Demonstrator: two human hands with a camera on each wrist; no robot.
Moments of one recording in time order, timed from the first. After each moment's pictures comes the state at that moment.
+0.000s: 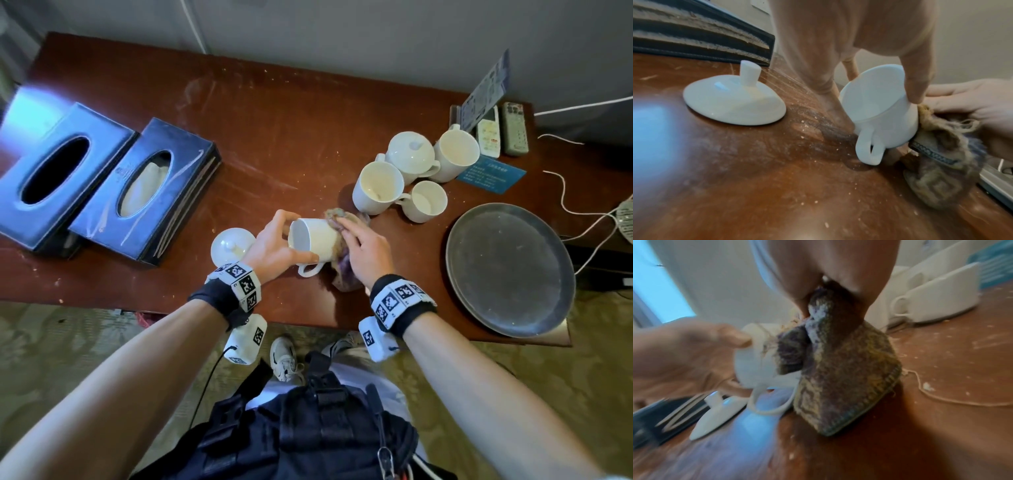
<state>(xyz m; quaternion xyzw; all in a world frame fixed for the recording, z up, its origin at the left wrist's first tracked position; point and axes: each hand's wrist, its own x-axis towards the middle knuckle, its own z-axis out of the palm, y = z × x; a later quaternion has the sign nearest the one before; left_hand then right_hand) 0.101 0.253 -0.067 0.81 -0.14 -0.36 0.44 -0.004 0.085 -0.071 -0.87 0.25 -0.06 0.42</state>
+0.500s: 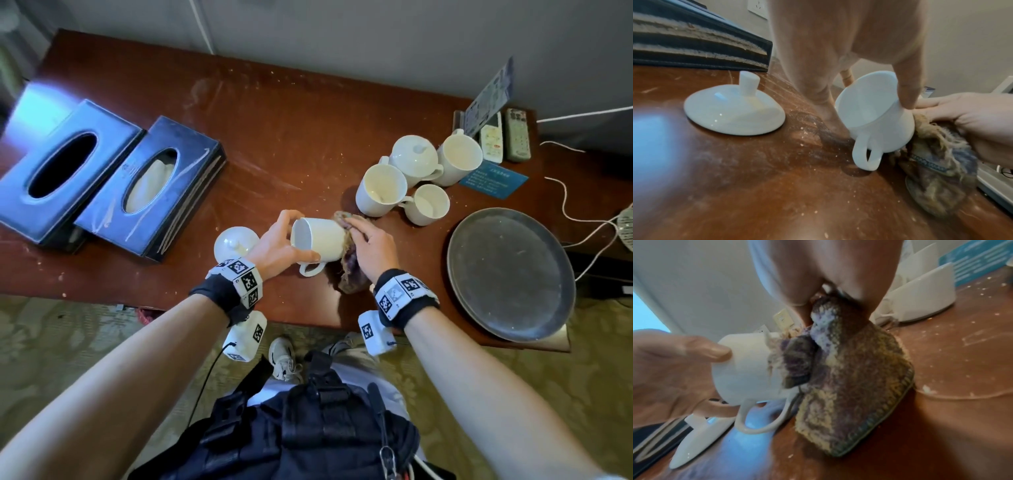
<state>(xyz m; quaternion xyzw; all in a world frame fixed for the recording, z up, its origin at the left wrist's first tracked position) 0.104 0.254 -0.067 0.80 -0.14 -0.40 0.42 0.003 0.077 -0.062 -0.83 0.30 -0.02 0.47</state>
